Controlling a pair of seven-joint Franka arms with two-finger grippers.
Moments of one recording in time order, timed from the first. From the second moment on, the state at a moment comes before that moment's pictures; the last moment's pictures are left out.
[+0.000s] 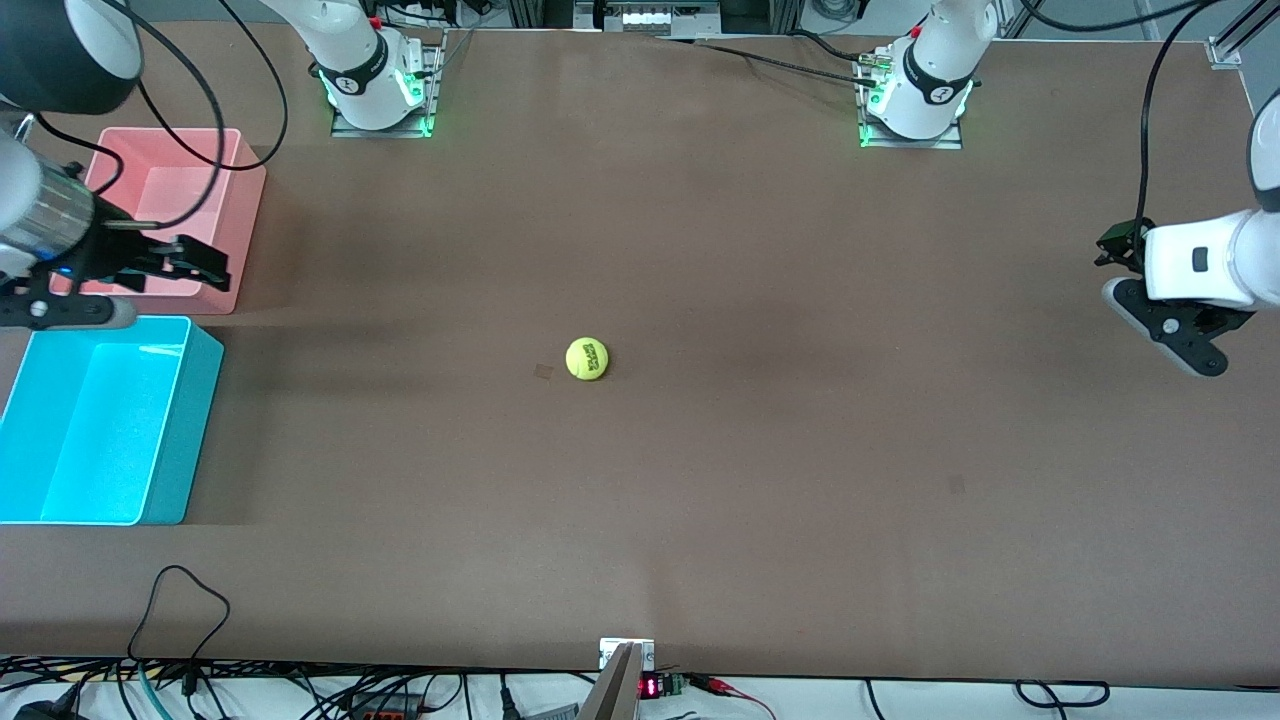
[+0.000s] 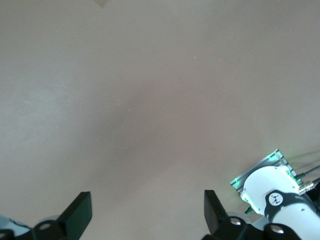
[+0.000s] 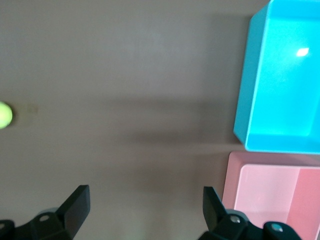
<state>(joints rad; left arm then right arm) 0.29 0.23 -0.33 -1.47 0.22 1.38 0.70 0.14 0.15 -0.06 -1.56 -0.02 1.56 0.02</state>
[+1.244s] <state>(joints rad) -0.02 -0.02 0.02 -1.72 0.01 1.72 0.07 0.30 0.14 0.26 -2.18 0.11 2.33 0.51</state>
